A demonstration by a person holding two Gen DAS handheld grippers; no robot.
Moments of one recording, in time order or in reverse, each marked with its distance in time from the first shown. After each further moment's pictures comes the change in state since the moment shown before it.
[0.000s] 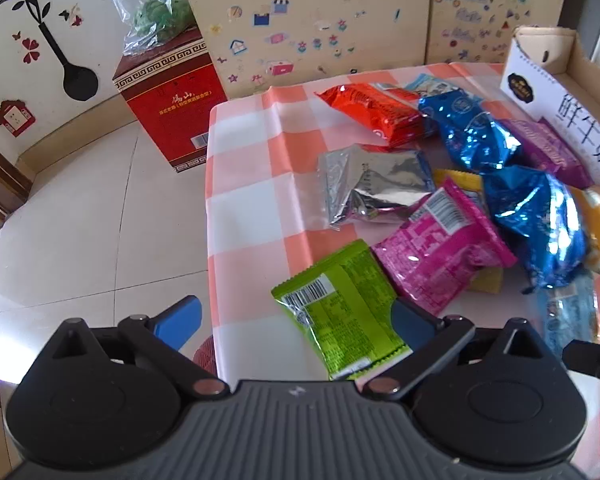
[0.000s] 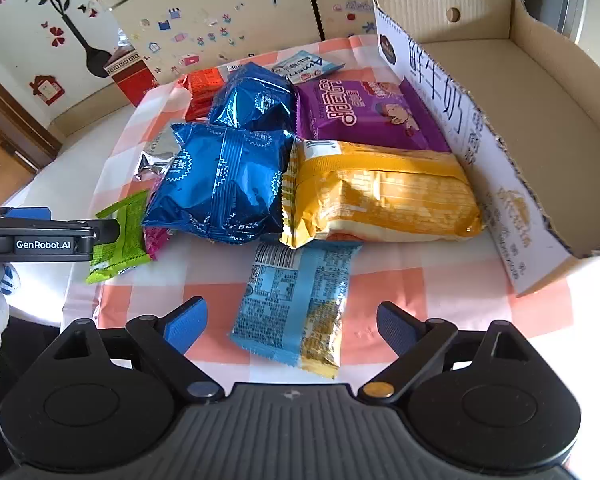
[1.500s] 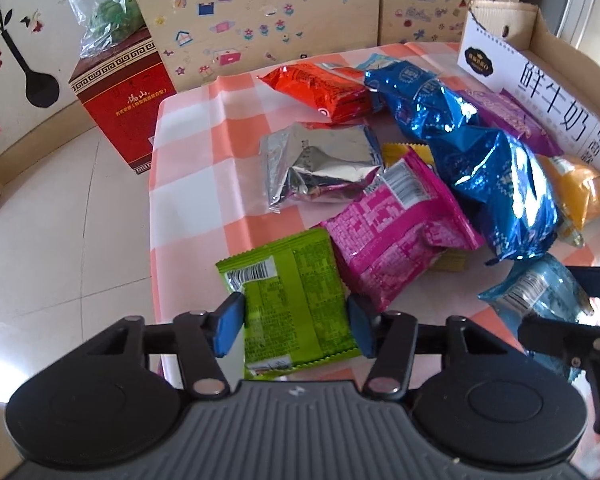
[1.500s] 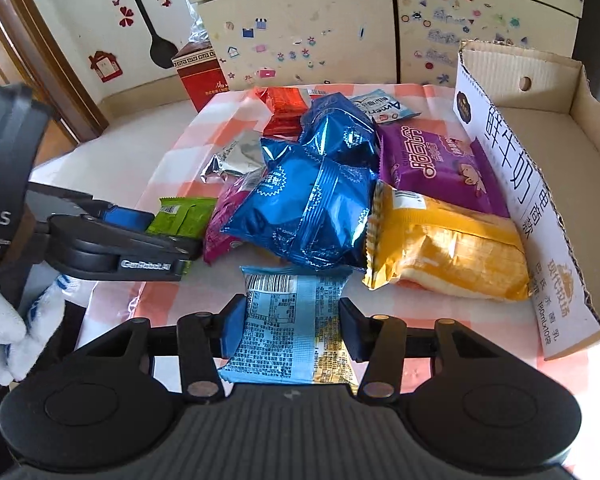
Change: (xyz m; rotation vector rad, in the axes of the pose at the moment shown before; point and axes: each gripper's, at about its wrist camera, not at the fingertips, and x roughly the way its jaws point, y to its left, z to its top) left arm 0.009 -0.020 -0.012 0.052 -0.002 -0.104; right arm -0.007 0.032 0.002 -0.192 -0.077 0.072
